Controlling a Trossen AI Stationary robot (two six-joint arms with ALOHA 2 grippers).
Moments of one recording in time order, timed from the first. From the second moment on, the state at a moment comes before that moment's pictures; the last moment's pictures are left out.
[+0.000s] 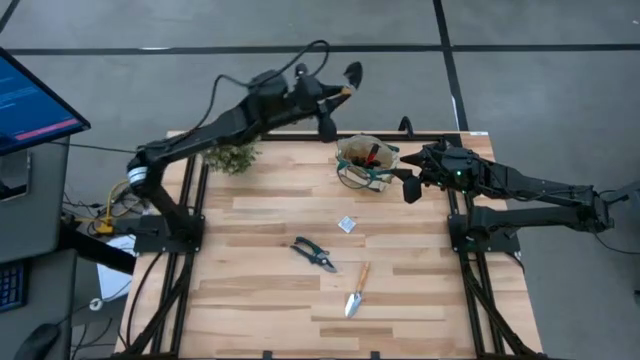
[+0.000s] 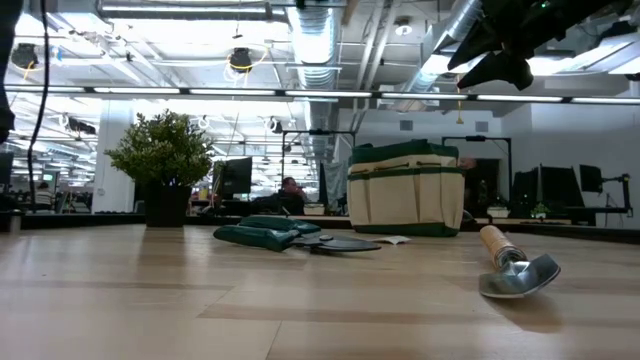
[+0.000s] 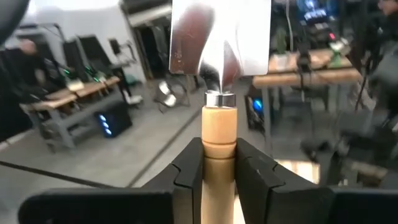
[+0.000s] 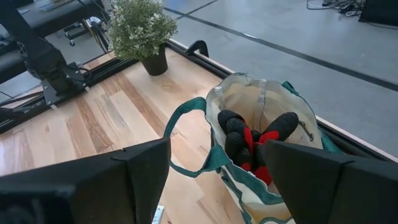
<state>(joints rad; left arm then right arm) 0.36 1.47 1.70 -0.03 -0.04 0.24 -0.23 0.74 0.72 -0.41 0.29 0.34</state>
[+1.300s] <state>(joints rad) 0.43 1.87 1.68 0.00 0.26 0.57 -0.23 0.74 0.72 -0.45 0.30 0.39</state>
